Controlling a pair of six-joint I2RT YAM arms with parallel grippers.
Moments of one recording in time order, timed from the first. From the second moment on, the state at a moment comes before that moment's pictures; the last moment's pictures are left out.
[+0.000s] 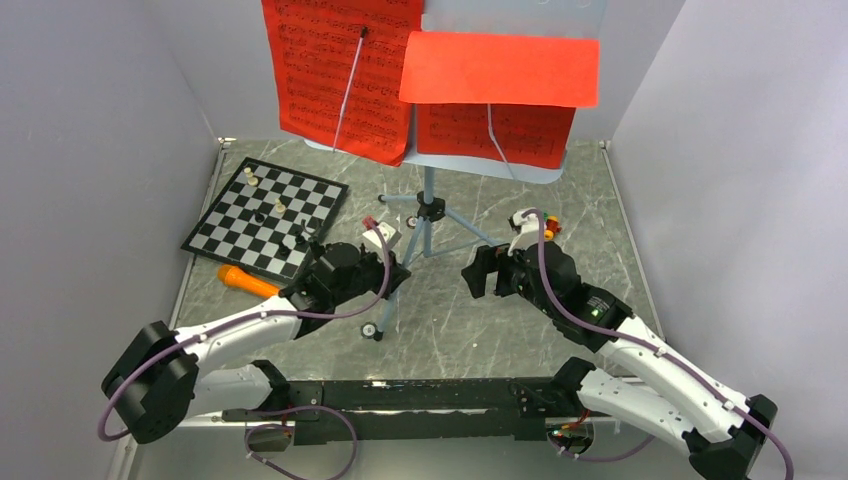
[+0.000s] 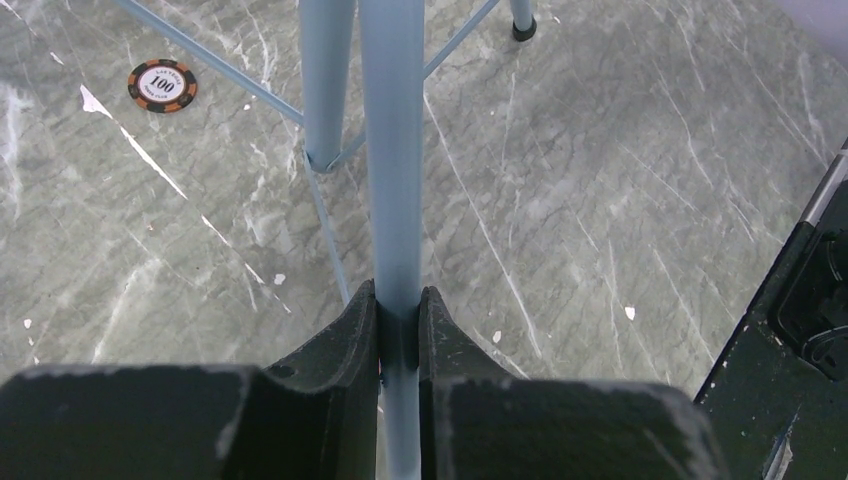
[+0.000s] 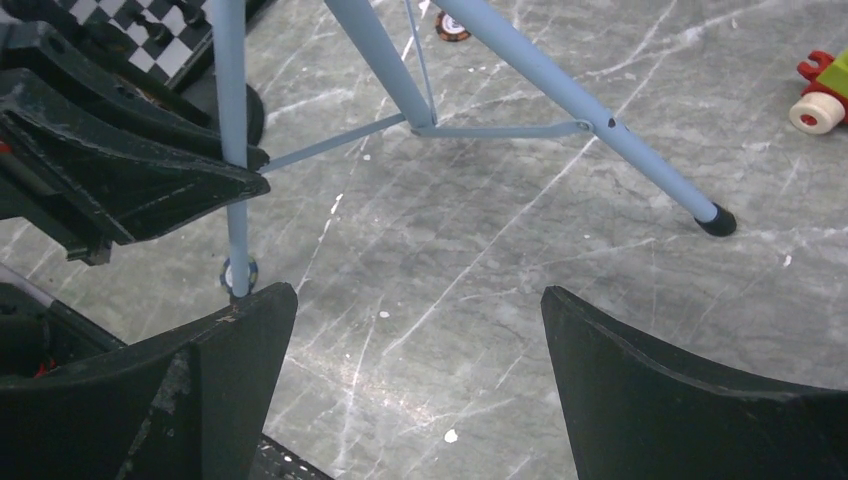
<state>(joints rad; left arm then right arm) -0.77 1.16 0.54 0.30 0.11 -0.22 0.77 0.75 0.73 -0.42 0.21 0.42</state>
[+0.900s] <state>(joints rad) -0.78 0.96 0.70 0.06 -0.04 -0.23 0.77 0.57 1.08 -0.63 0.58 0.36</state>
